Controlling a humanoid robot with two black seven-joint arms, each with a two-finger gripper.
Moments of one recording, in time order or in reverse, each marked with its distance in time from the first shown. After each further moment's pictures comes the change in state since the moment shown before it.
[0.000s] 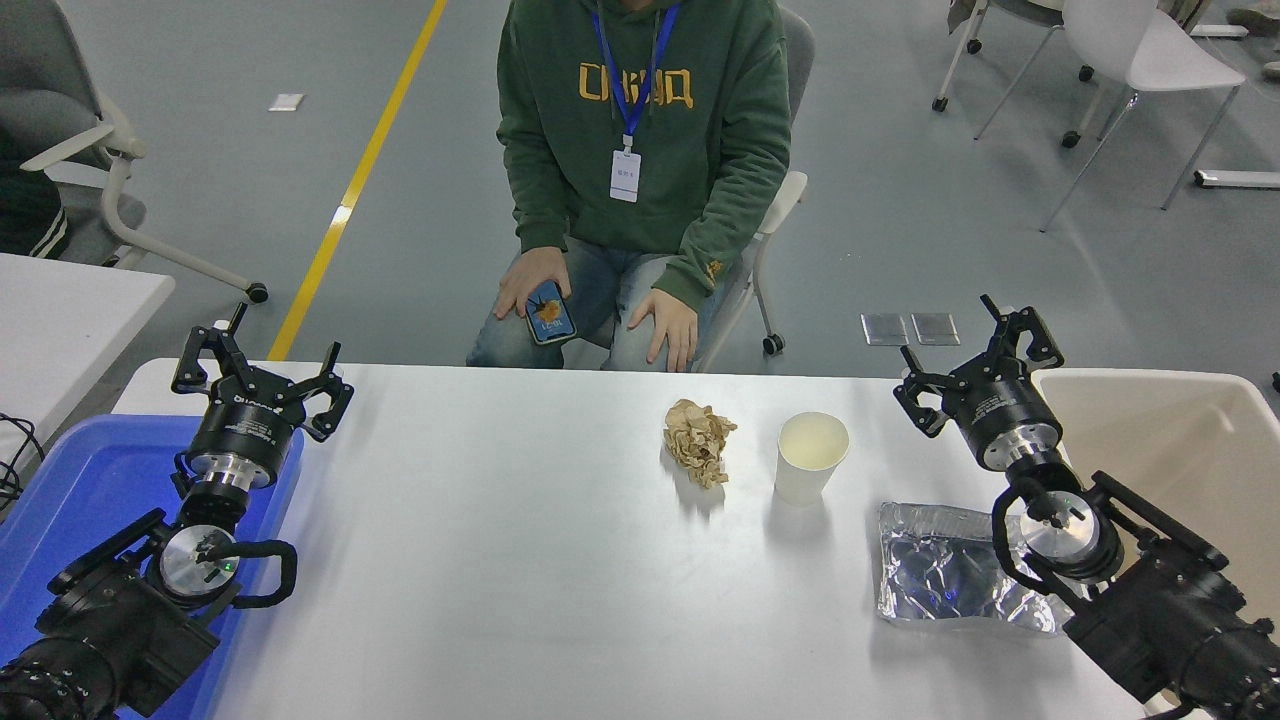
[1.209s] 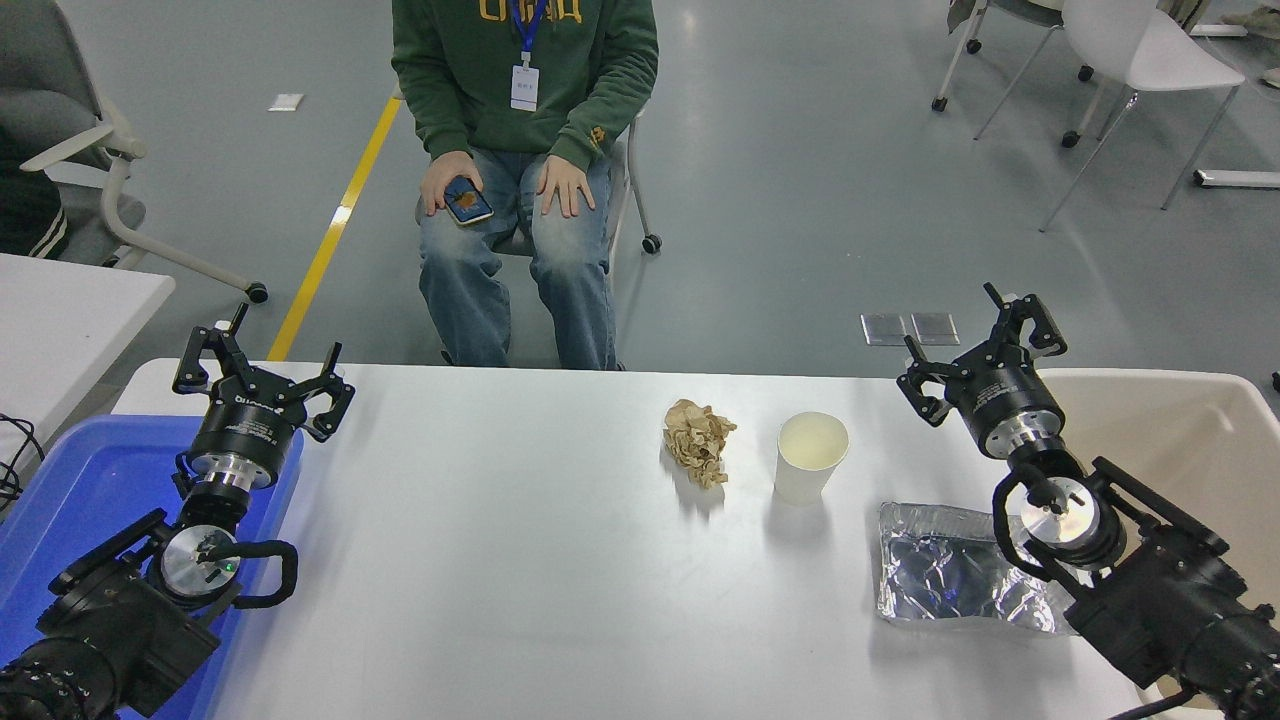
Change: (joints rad) left arm 0.000 -0.001 0.000 0.000 0.000 0.000 0.000; right arm 0.025 -0.009 -0.020 -0.009 -0.013 -0.034 -0.001
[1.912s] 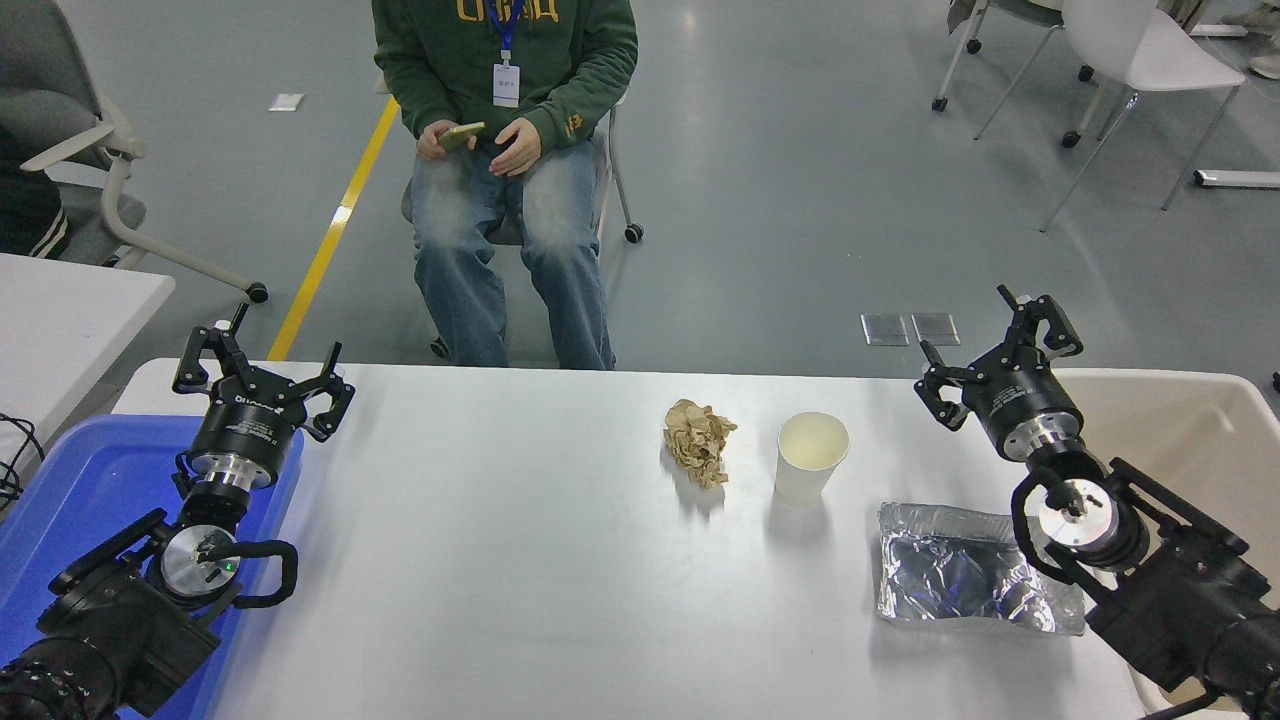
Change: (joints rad) left arm 0.000 0.000 0.000 0.000 0.001 0.000 0.001; right arm 0.013 -0.080 -0.064 0.061 -0.008 0.003 0.018
